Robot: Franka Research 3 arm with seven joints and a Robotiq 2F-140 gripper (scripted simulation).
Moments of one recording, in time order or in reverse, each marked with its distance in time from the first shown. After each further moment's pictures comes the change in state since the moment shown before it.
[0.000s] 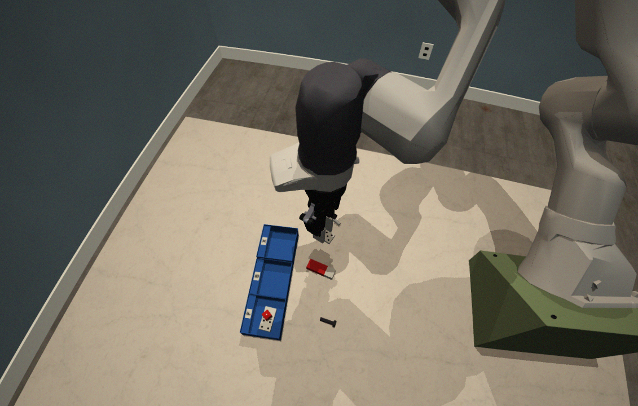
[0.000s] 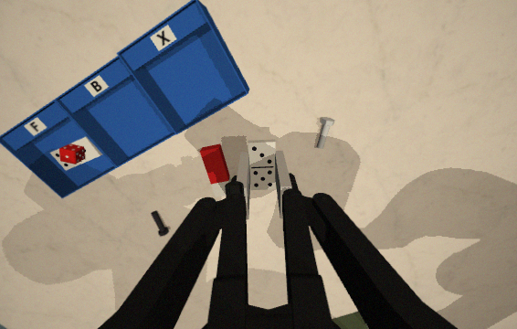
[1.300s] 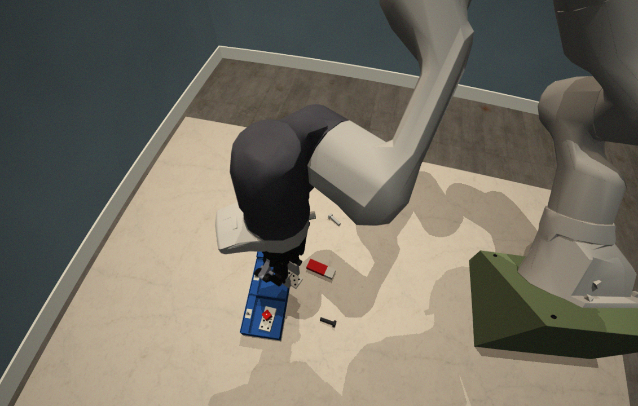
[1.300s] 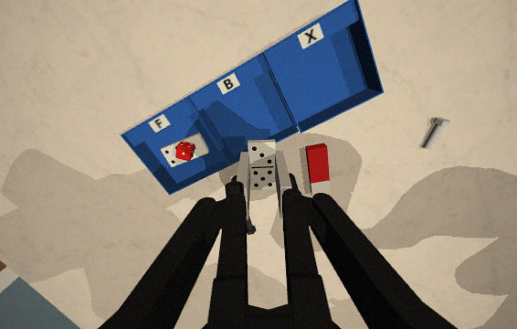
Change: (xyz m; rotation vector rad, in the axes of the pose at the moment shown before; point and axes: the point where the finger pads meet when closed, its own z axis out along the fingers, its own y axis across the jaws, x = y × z) arm 0.002 -0.125 0.000 0.009 0.005 -0.013
